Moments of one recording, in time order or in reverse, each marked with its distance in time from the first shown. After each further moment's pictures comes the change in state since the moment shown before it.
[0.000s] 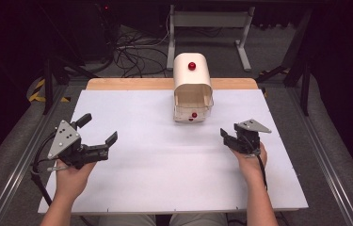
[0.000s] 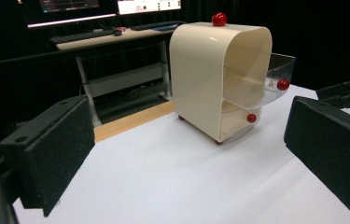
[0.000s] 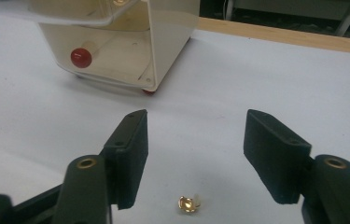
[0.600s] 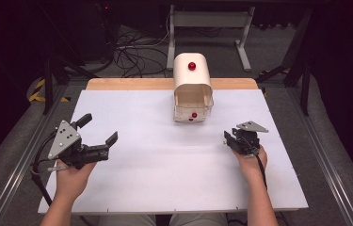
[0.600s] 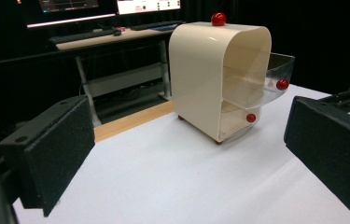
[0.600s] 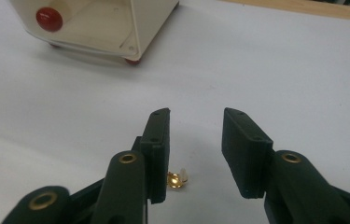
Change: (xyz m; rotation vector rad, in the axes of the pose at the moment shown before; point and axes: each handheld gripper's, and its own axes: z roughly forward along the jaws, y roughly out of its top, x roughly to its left) left arm 0.000 0.000 0.000 0.003 -0.003 0.002; right arm -0.005 -0.010 0.009 0.095 -0.036 -0.004
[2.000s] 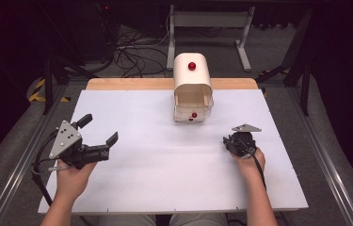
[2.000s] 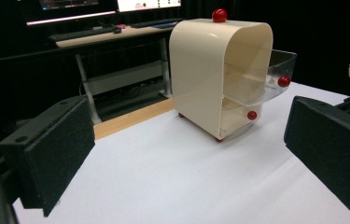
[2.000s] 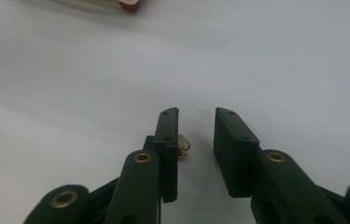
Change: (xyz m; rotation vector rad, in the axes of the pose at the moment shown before) left arm 0.000 -0.002 0.001 0.006 0.002 -0.001; right arm 0.000 -0.011 0.016 0.134 0.021 -0.023
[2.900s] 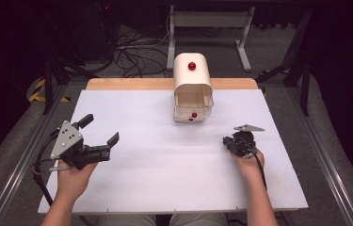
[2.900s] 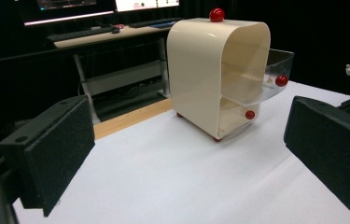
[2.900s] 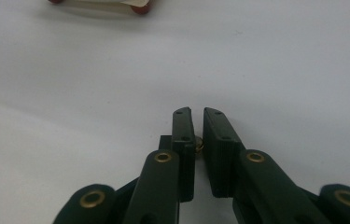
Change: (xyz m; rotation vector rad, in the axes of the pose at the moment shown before) left arm -0.002 0.000 0.001 0.003 -0.006 0.005; right arm -0.003 -0.002 0.001 0.007 0.082 0.104
